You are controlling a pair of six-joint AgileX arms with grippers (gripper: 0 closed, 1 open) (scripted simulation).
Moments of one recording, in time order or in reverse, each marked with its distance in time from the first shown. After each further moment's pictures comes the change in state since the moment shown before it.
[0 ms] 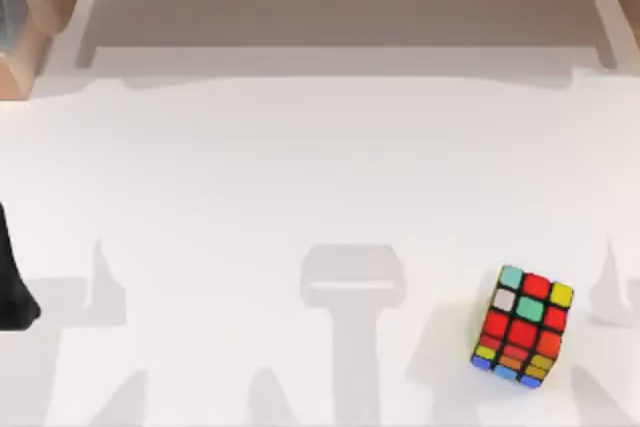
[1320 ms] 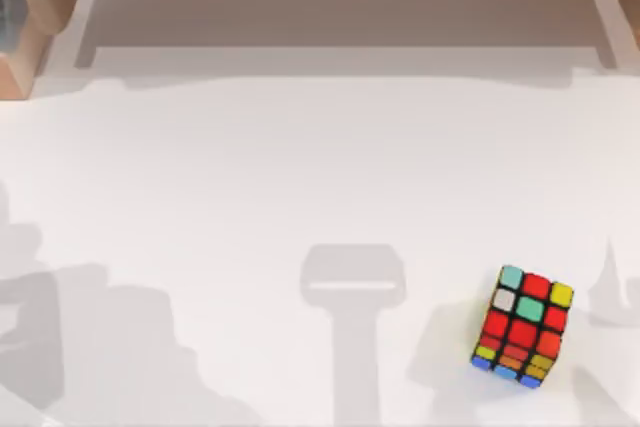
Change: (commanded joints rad) left arm 0.342 1.517 0.905 -0.746 0.002 0.145; right arm 0.000 0.000 0.000 0.000 0.000 0.000
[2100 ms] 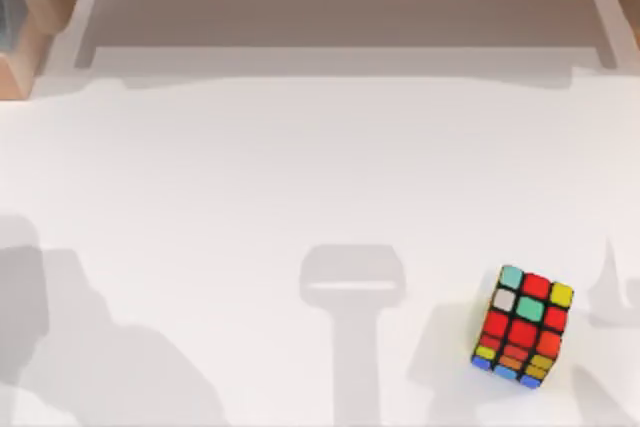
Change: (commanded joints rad) left arm 0.058 0.252 0.134 -0.105 -0.002 0.021; right arm 0.000 0.000 0.000 0.000 0.000 0.000
